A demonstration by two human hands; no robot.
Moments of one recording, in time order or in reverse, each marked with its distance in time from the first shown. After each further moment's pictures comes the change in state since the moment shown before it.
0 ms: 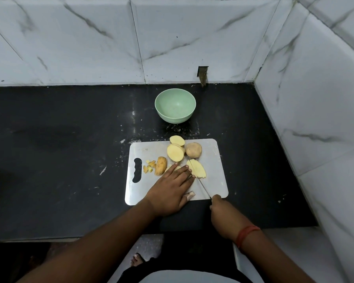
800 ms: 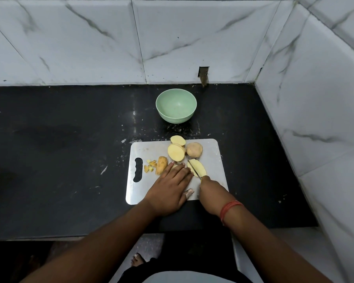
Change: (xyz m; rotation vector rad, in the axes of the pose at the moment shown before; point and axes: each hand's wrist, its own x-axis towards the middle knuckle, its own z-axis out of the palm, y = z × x) left_hand -0.003 0.001 -0.003 -0.062 0.033 -0.094; right_hand 0.030 -0.039 -0.034 0.017 0.051 0.007
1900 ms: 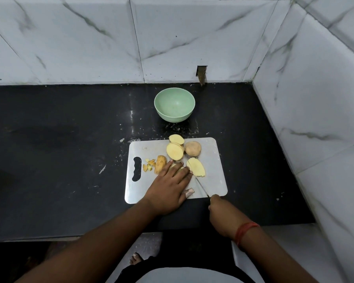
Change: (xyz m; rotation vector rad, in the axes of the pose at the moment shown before) left_hand 0.001 0.001 -0.002 0.111 -0.053 0.005; right_hand -0.039 0.030 0.023 -0.045 -0.111 -0.007
